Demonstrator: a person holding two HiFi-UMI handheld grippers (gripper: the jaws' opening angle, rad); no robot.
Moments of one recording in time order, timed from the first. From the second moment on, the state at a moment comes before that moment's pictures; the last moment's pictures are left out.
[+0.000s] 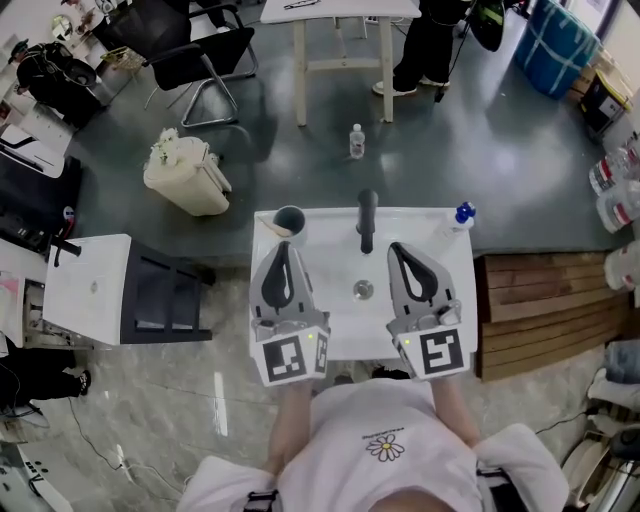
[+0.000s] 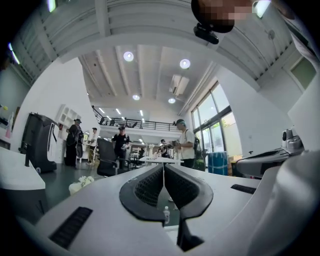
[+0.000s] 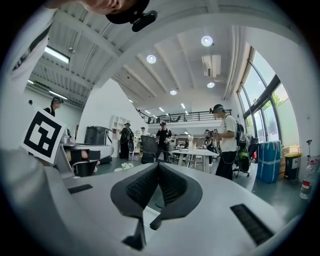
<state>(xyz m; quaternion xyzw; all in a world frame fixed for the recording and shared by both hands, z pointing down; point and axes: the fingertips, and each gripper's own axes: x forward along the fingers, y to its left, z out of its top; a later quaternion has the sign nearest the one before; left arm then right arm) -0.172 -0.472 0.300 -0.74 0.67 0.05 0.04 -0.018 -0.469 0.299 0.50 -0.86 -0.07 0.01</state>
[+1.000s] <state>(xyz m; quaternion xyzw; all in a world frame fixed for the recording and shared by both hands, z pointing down) -0.231 -0.557 0.421 -0.67 0.74 -0.02 -0.05 0.004 -0.466 0.319 0.53 -0.84 -0.05 0.05</state>
